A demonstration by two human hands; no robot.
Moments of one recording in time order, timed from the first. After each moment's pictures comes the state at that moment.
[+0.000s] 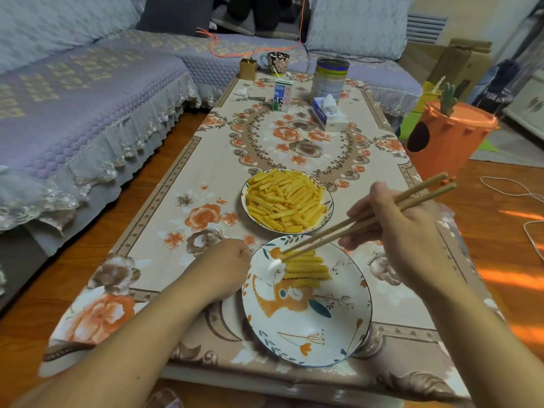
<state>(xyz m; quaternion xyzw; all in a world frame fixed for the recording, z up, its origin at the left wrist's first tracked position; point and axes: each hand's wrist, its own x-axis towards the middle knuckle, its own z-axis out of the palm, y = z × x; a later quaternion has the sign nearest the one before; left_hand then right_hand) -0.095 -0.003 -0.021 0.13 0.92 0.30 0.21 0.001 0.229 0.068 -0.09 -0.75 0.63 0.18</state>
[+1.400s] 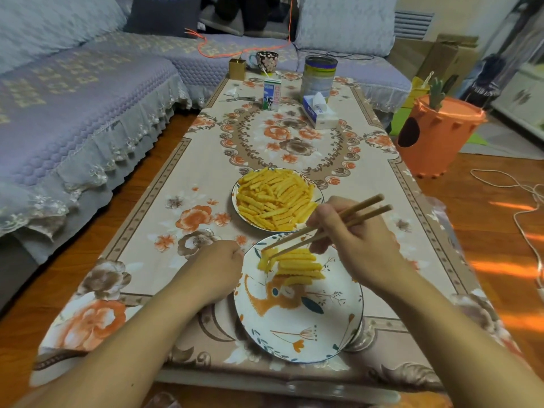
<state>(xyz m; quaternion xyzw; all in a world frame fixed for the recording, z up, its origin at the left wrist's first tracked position) -0.094 -0.002 -0.026 0.14 0.93 0.27 0.18 -0.003 0.214 0.048 0.00 -0.83 0.53 0.16</state>
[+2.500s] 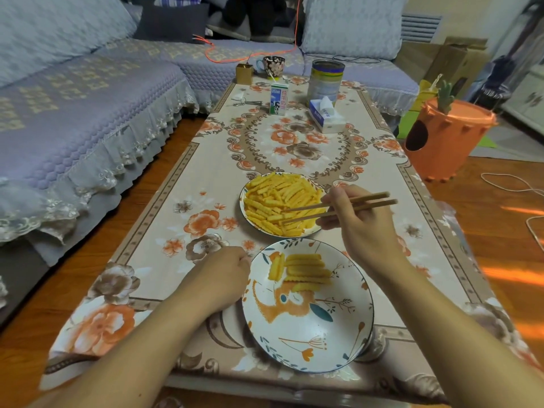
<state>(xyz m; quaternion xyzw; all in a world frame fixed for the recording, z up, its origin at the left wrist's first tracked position) -0.092 -0.003 -0.023 0.14 0.94 0.26 0.19 -0.041 0.226 0.032 -0.08 -0.80 0.55 0.23</state>
